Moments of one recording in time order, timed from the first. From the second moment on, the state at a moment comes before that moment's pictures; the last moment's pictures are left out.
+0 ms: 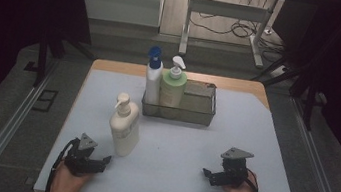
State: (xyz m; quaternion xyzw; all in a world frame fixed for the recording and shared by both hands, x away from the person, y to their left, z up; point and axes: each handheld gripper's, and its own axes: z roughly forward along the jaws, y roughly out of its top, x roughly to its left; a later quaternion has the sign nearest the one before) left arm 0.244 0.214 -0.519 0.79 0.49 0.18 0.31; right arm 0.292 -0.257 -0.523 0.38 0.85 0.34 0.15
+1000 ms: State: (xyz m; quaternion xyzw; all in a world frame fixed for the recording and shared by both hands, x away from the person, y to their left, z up) left arm 0.294 0.200 -0.516 0.80 0.48 0.12 0.35; right arm 0.292 -0.257 -0.522 0.38 0.85 0.34 0.15
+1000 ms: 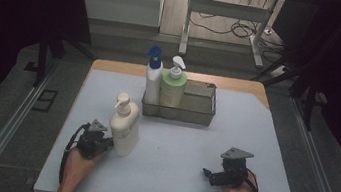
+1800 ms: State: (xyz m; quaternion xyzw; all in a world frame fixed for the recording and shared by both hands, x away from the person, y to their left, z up) left arm 0.286 0.170 -0.516 0.81 0.45 0.11 0.36; right arm 0.292 -0.257 -0.523 0.39 0.85 0.34 0.15
